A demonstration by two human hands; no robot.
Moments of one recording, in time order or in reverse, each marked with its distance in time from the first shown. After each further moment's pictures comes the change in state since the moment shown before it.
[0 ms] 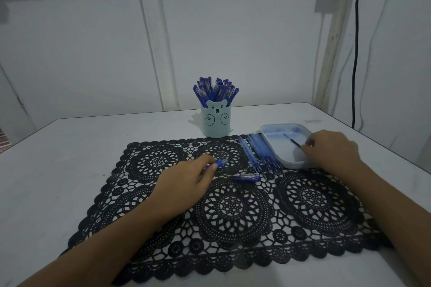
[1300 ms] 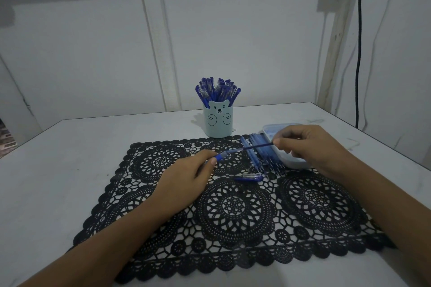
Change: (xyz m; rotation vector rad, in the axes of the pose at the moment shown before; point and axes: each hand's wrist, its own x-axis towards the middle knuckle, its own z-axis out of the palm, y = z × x) left_hand 0.001 -0.008 0.004 -0.193 0.101 0.029; right_hand -0.039 -0.037 -0.036 1.082 -0.280 -0.271
